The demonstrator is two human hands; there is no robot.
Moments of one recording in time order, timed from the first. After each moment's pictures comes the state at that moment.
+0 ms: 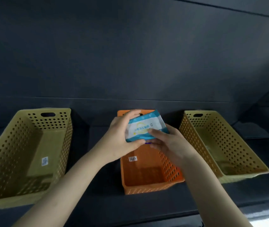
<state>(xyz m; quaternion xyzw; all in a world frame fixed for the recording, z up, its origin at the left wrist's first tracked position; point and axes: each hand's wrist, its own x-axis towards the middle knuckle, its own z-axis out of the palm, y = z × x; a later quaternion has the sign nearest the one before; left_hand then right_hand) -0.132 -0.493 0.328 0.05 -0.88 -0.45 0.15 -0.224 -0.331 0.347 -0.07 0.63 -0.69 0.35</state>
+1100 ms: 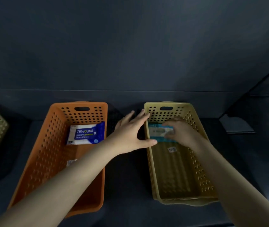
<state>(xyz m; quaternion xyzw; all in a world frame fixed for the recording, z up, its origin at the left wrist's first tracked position) -0.336 -0.344 0.269 0.06 -0.95 -0.28 -0.06 -0.479 -0.168 0.254 -0.31 0.92 -0.12 0.22</state>
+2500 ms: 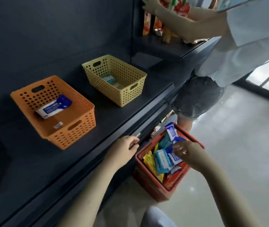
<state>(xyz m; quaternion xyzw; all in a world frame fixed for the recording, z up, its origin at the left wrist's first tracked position) -0.044 -0.255 0.215 -0.18 -0.89 -0.39 -0.12 0.013 0.007 0.236 0.04 0.97 -0.23 0.11</state>
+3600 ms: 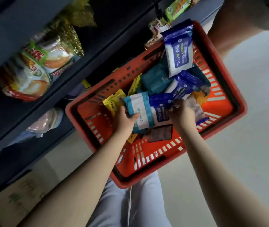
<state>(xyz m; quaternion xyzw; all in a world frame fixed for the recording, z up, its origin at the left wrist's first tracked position) -0.114 0.028 -0.234 0.31 -0.79 -0.44 -0.29 -0.119 0.214 -0.220 0.26 0.88 -0.31 0.24</state>
